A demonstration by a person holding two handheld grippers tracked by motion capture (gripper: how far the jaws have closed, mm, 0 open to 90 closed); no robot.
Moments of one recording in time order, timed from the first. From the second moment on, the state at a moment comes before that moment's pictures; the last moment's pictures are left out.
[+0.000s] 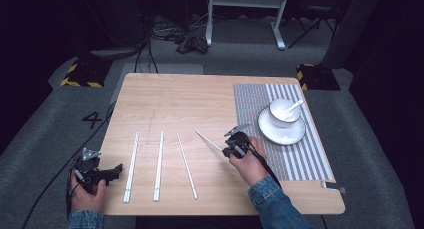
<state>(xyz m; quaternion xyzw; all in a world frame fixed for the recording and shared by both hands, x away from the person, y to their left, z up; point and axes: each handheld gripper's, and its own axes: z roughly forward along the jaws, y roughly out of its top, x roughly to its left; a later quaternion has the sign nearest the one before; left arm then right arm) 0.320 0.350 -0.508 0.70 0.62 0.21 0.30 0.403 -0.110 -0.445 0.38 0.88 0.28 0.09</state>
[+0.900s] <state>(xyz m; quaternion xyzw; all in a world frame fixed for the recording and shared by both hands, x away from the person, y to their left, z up) 0.321 0.351 -0.508 0.70 0.62 0.20 0.30 0.391 -0.171 -0.390 0.39 0.84 0.34 0.15</state>
